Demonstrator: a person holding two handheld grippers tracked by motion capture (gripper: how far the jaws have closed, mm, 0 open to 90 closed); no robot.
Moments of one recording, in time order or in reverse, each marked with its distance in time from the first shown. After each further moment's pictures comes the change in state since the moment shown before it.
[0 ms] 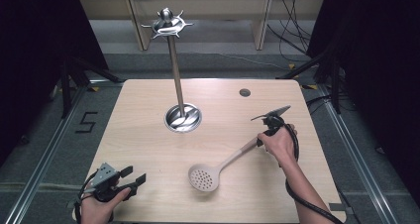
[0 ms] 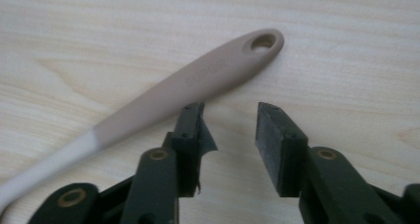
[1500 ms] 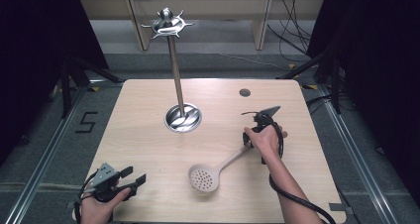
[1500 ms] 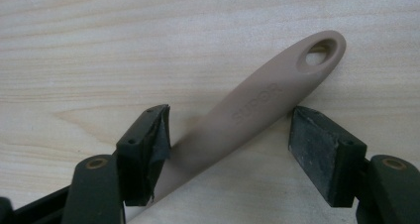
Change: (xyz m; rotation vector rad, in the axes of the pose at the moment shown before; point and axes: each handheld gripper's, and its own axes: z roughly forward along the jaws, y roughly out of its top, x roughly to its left) left arm 0.000 0.000 0.000 0.004 0.003 -0.005; right arm 0.024 0.015 0.027 0.067 0.010 0.167
